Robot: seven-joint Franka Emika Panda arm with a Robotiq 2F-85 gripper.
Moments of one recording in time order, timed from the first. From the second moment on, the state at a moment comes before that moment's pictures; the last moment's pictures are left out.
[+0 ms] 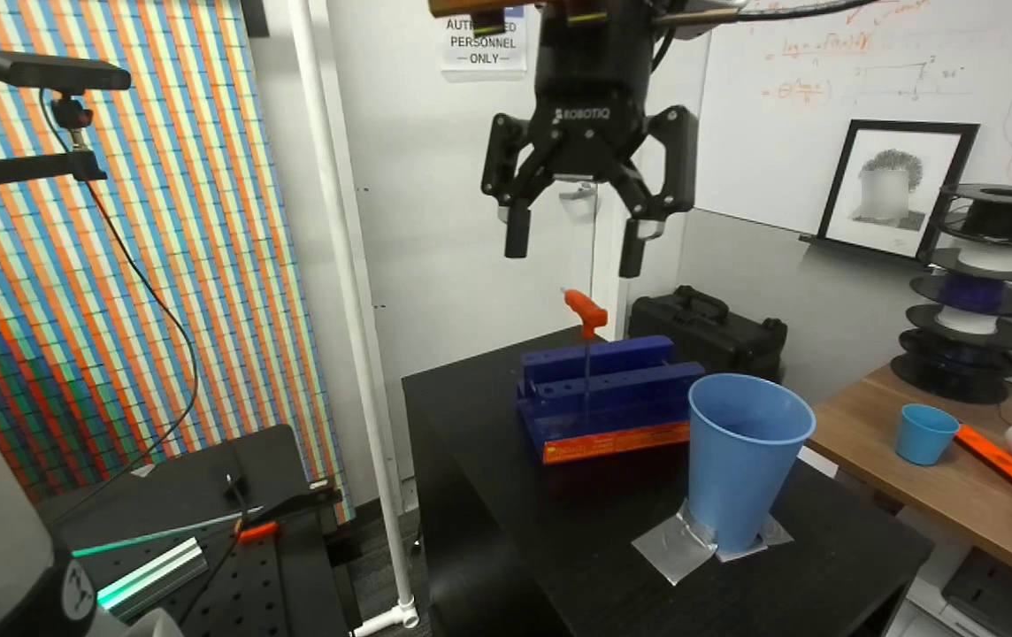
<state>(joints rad) 0.00 -0.26 -0.03 -2.30 -0.20 1.82 -0.39</state>
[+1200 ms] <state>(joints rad) 0.04 0.09 0.07 -2.03 -0.32 1.76 -0.51</state>
